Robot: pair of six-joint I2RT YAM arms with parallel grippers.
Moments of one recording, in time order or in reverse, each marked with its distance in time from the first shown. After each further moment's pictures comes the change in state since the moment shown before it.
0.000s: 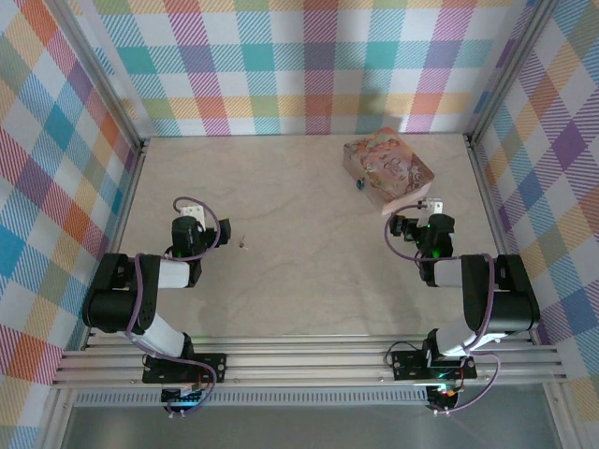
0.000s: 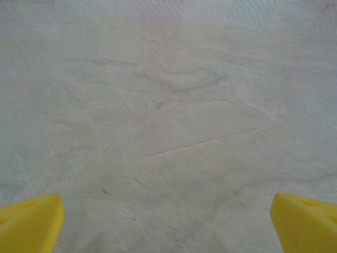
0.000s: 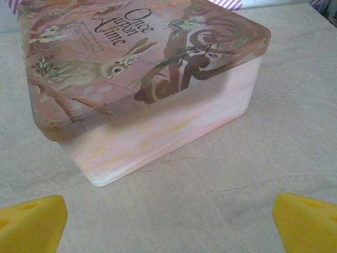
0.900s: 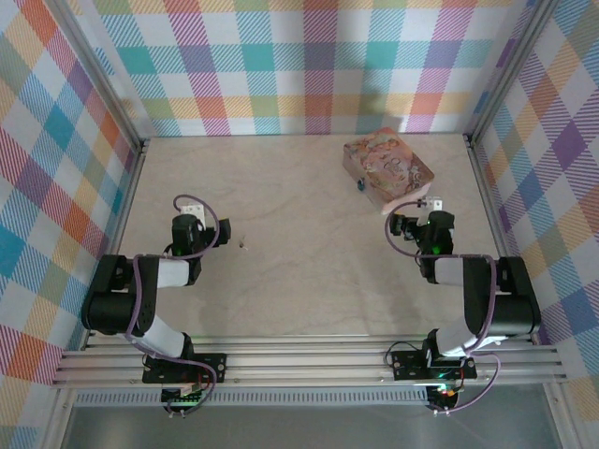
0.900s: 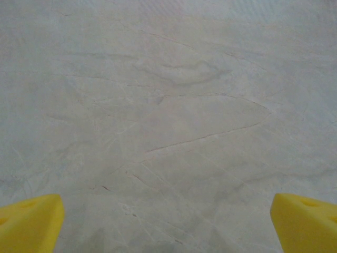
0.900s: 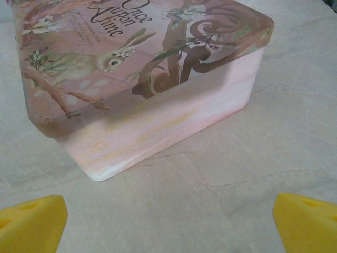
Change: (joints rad) left arm 0.000 -0.024 0.035 -0.095 0.000 0.000; right arm 0.000 -0.036 0.047 -0.135 -0.001 0.000
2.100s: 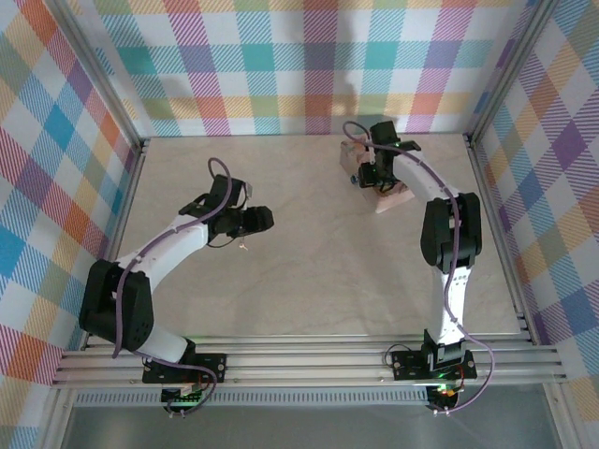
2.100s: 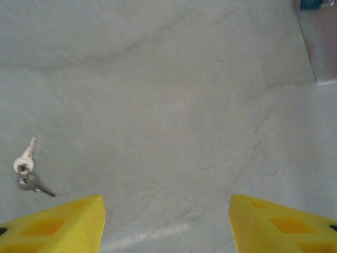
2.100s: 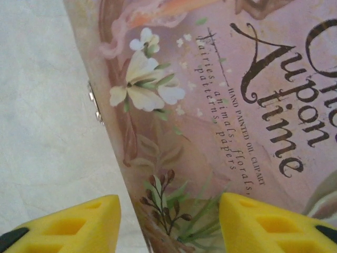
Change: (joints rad) left arm -0.327 -0.048 0.585 -1.070 0.275 -0.444; right arm 0.248 0.601 1.340 -1.401 0.090 -0.022
